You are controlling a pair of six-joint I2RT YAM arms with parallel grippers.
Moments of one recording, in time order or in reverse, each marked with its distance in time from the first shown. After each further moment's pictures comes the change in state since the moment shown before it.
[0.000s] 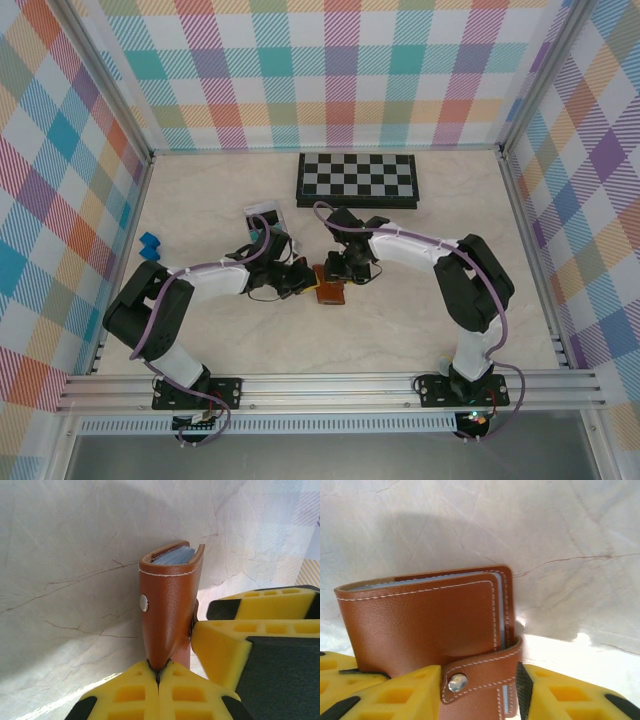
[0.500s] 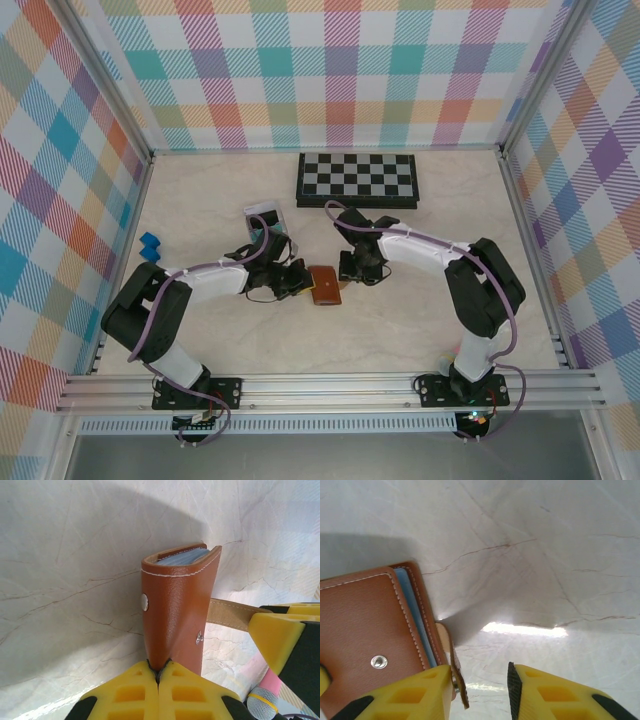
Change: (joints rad) left arm -0.003 -0.014 0.002 -0.064 -0.054 0.000; right arm -0.022 -0.058 -0.042 -0.055 0.068 0.035
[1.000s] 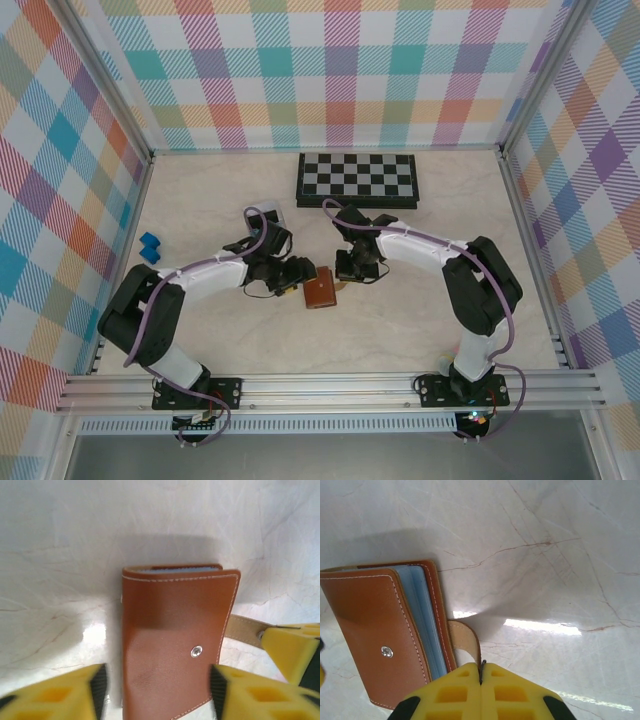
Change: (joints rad) left arm 0.000 -0.031 0.095 -0.208 -0.139 0.037; right arm 0.001 0.020 0.020 0.012 -0.073 -0.029
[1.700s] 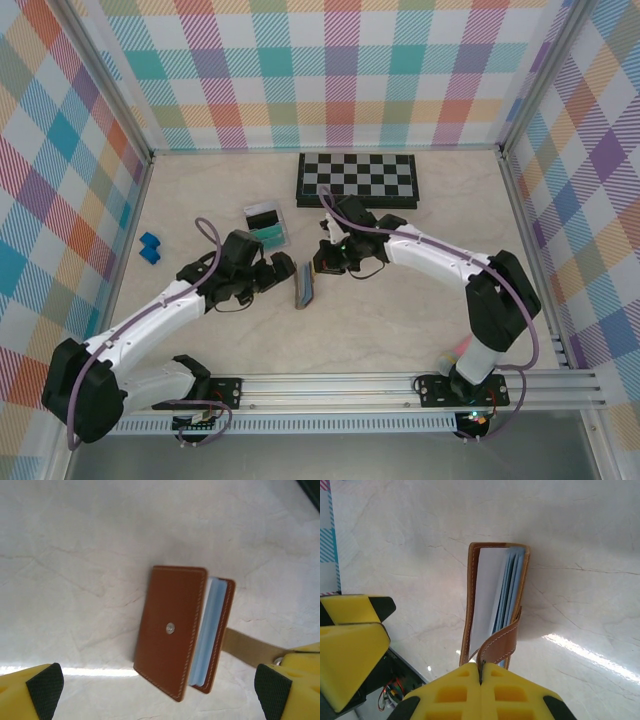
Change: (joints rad) left arm 0.000 -0.454 -0.118 -0.218 -0.240 -0.113; right arm 0.042 -0.125 0.005 0.187 -0.267 -0.030
